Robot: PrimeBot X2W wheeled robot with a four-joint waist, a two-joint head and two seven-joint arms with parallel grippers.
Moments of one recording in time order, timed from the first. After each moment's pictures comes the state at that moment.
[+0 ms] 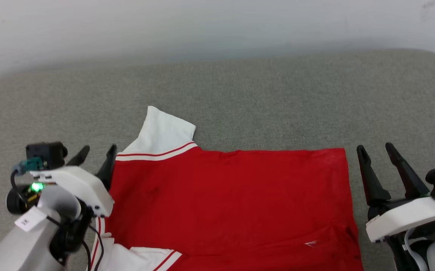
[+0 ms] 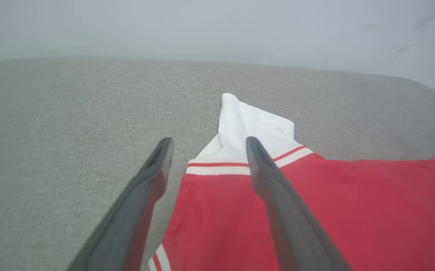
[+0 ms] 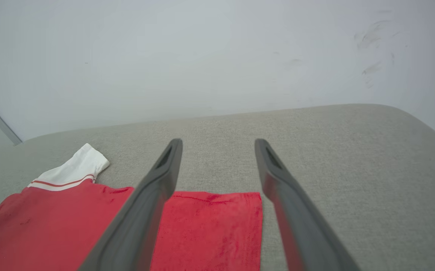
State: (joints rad) left arm -0.33 0.60 -0.50 0.19 -0.88 0.19 0.02; right arm -0.06 -0.14 -0.01 -0.03 0.33 0.13 0.01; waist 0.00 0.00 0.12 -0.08
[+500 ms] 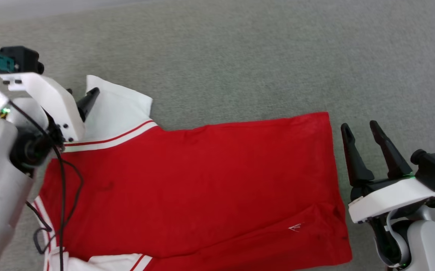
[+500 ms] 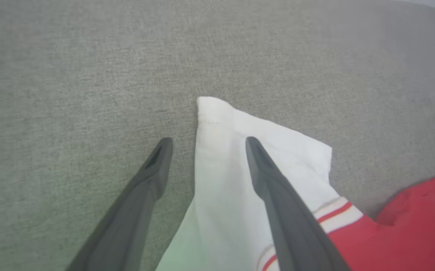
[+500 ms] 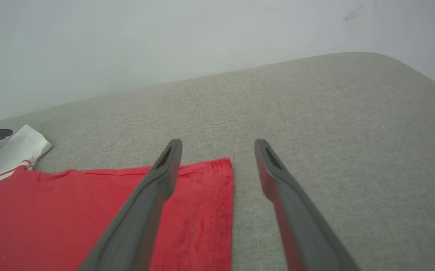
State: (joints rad) left arm -0.78 0.61 -0.53 0.46 -0.96 0.04 0.38; right arm -0.19 -0.09 0.02 0.01 0.32 0.13 -0.04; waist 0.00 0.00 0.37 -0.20
